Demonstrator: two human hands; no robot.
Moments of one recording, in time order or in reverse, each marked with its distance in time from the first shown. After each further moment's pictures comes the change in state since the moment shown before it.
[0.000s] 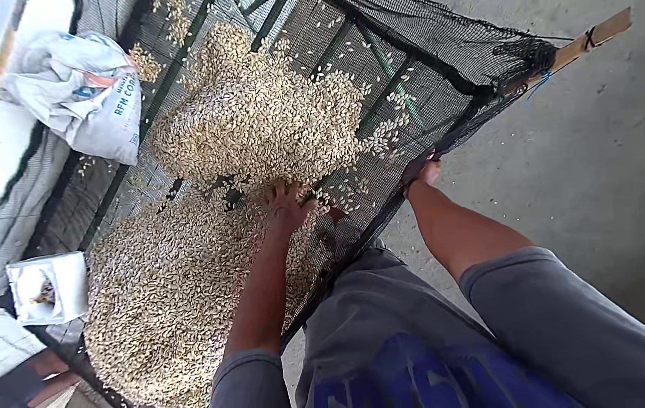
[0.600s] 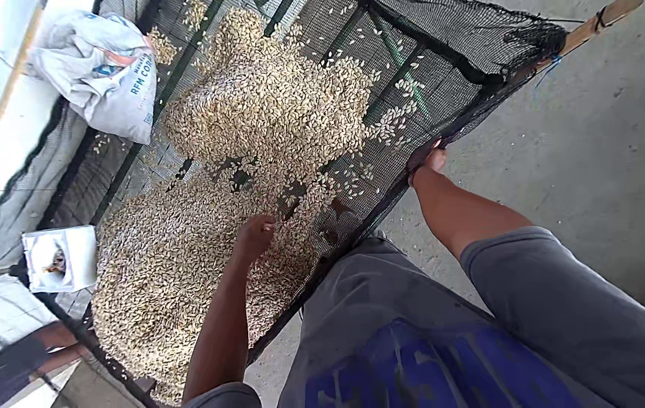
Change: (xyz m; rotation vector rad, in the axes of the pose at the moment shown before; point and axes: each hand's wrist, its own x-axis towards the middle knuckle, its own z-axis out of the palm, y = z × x) left_hand -0.115 -0.078 -0.042 -0.318 -0.239 -0.107; right_hand 0.018 0.012 0.009 -0.027 0.021 -0.038
